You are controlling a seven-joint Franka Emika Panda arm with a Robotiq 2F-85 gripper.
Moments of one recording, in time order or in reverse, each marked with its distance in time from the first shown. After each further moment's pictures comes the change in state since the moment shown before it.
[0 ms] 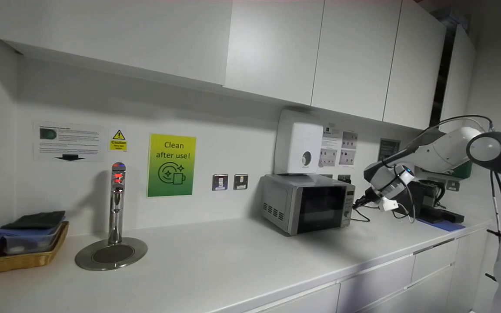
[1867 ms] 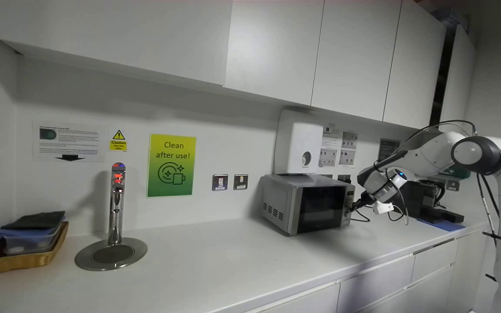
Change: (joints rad) arm 0.000 0.117 0.005 0.082 0.009 0.052 0.003
